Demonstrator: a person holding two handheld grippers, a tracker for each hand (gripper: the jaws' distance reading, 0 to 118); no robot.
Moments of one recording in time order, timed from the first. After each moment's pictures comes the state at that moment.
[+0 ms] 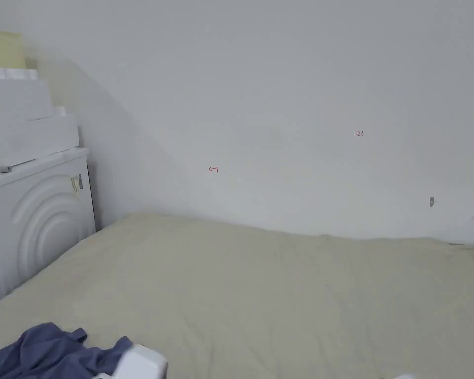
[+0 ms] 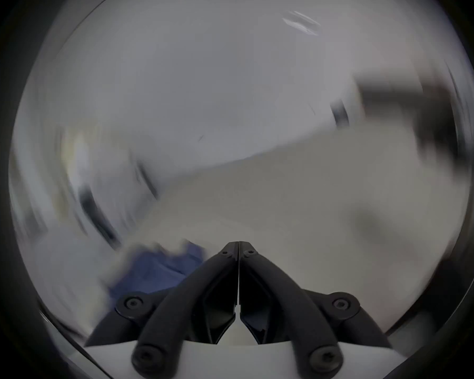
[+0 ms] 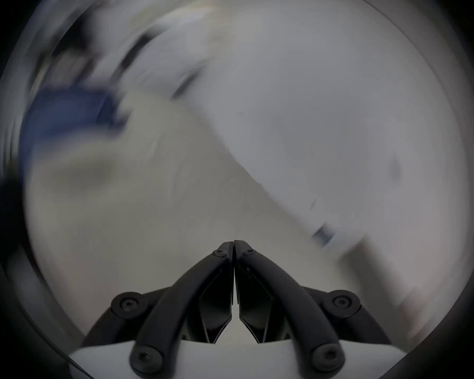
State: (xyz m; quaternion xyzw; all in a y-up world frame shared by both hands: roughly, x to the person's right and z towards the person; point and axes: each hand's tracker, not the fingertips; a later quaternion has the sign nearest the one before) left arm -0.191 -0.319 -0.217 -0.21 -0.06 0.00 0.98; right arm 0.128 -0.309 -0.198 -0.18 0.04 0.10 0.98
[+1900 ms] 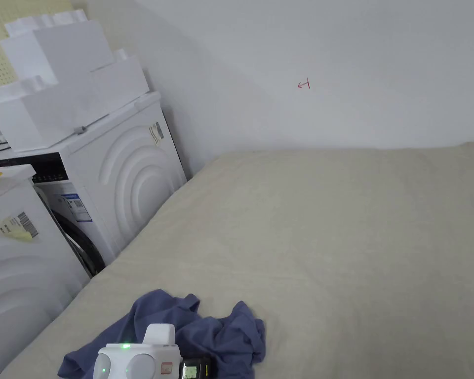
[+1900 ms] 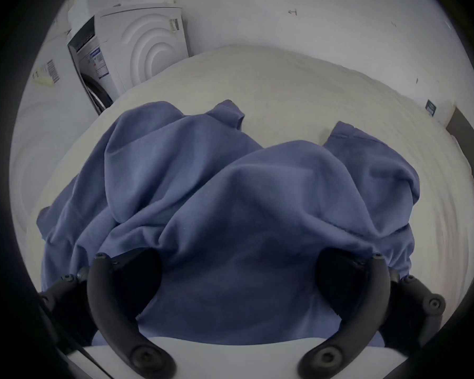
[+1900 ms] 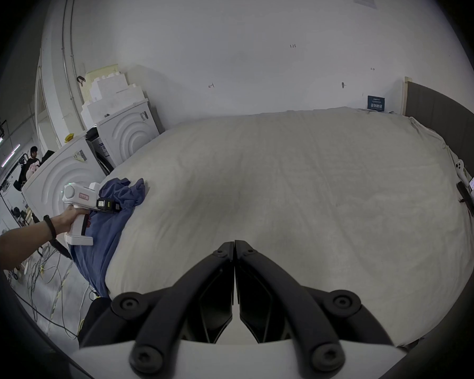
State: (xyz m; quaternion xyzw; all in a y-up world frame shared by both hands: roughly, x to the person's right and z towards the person) left arm -0.426 -0.487 -0.433 -0.45 0.06 0.01 0.89; right arm 0.097 -0.391 -0.240 -0.32 0.10 -0.07 0.94
